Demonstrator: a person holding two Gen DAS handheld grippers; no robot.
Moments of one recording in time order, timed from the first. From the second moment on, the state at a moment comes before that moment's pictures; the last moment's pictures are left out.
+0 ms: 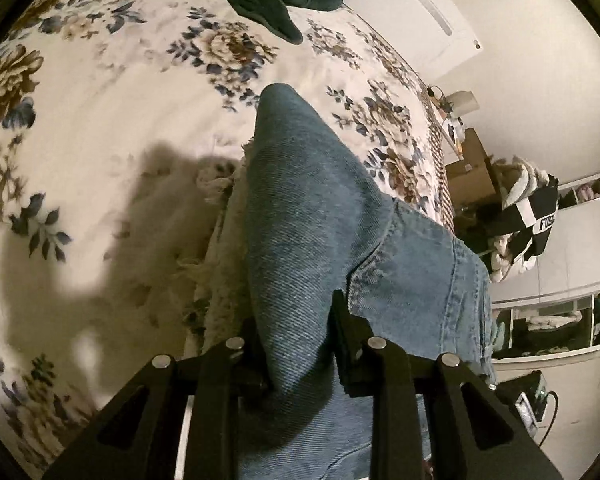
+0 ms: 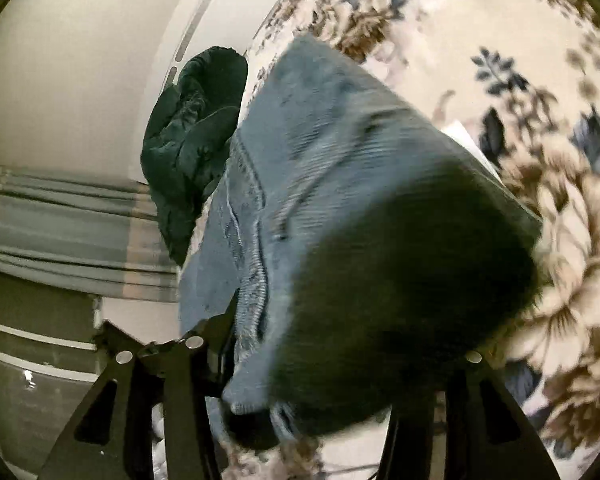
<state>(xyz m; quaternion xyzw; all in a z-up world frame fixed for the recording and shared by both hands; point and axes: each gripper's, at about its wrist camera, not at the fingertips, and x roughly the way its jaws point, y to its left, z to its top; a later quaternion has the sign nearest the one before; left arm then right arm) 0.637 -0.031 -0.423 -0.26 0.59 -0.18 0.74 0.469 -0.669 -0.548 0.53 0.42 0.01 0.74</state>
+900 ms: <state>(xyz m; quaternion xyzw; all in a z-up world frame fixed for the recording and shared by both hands) 0.500 -0.115 -0.265 0.01 0.52 -0.06 0.85 0.389 -0.618 -0.362 0.13 0.49 -0.16 0.85</state>
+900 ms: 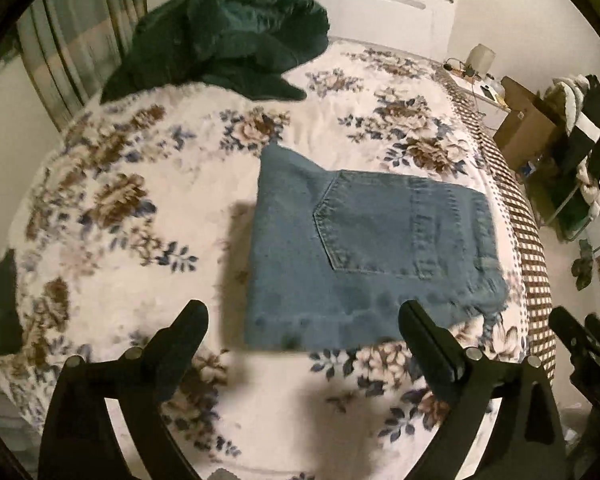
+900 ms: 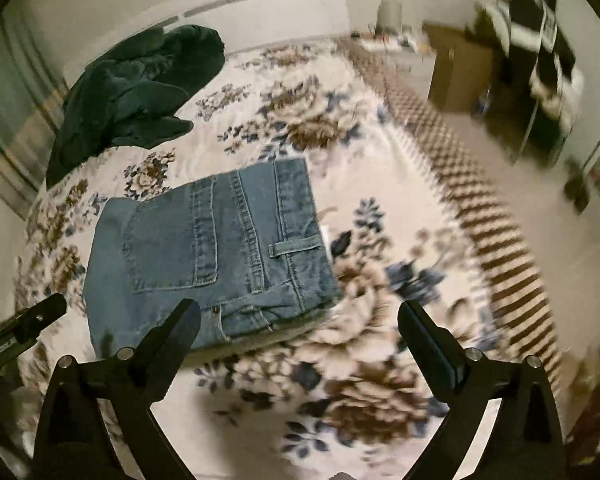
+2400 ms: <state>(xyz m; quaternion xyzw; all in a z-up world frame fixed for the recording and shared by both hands) 0.177 -0.104 0.006 0.02 0.36 -0.03 0.93 -0.002 -0.496 0.042 0.05 0.30 -0.10 0.95</state>
